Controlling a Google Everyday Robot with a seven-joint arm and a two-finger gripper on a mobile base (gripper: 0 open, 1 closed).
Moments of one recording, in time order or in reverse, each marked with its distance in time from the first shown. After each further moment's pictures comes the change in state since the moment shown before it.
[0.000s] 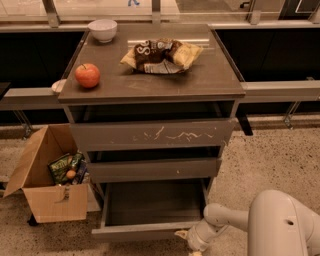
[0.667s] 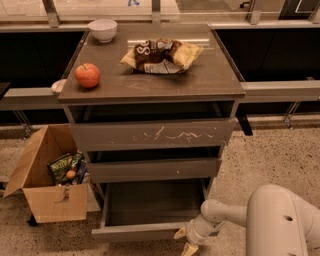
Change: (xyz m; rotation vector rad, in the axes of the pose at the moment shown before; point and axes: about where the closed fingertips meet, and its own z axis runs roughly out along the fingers) arm -0.001 -0.029 -0.011 0.080 0.081 -0.080
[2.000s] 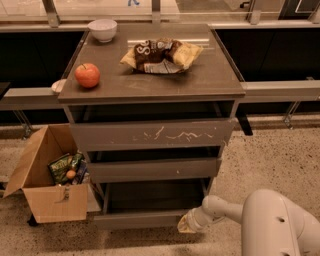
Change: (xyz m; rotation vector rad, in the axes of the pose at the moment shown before) arm 0.035 -0.083 -0.005 0.230 0.053 0.000
